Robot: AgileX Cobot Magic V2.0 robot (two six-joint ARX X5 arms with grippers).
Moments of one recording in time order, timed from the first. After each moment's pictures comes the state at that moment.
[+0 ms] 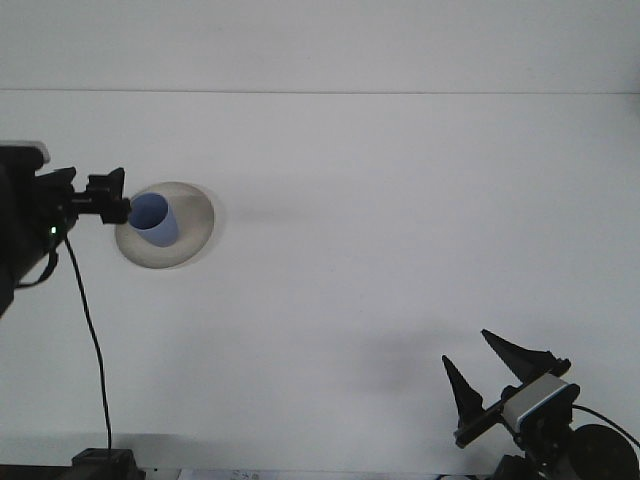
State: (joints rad) left arm -0.01 1.16 1.72 -0.81 0.11 -0.05; right arm 0.90 0.19 0.67 -0.66 0.32 0.11
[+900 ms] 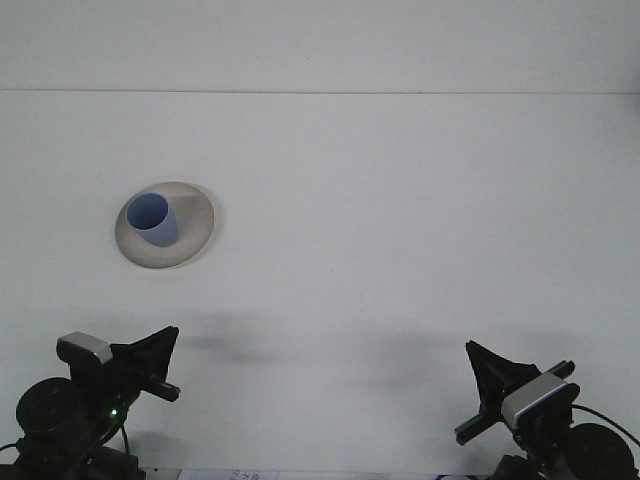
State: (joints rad) left arm -0.26 0.26 0.58 -0.49 0.22 -0.30; right arm 0.90 0.19 0.67 -0.70 0.37 0.11
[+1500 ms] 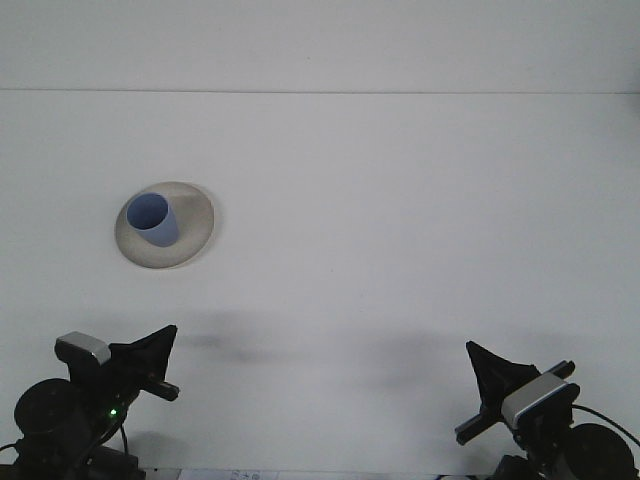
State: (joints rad) left arm -0.26 0.25 0.58 -0.48 0.22 -0.30; right arm 0.90 0.19 0.67 -0.69 0.37 0.11
